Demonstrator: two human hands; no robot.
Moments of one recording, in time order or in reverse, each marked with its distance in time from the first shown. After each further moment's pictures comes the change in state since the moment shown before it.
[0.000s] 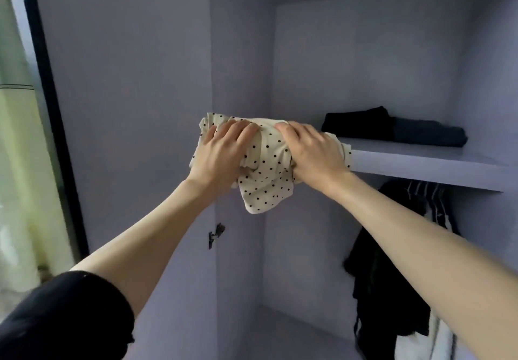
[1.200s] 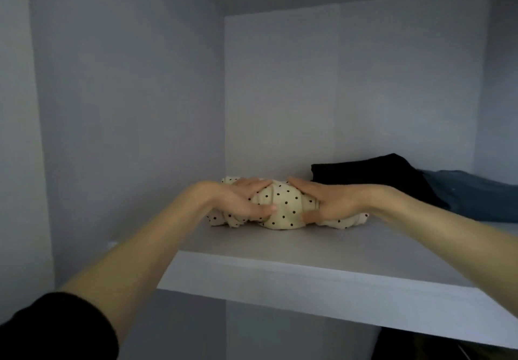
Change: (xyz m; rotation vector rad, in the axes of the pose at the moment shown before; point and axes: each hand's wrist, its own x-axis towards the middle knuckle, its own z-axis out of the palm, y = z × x) left_hand 0.335 -0.059 0.324 -0.376 -0.867 0.167; right_hand 0.177 0.262 0.249 0.360 -0.899 0.282
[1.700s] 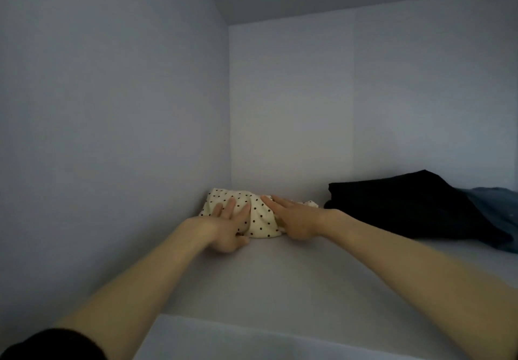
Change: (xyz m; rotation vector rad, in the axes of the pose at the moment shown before) left_hand 0.044 -0.062 0.015 0.200 -0.040 -0.250; right_hand 0.131 -0.012 0.022 -0.266 0.103 -0.032
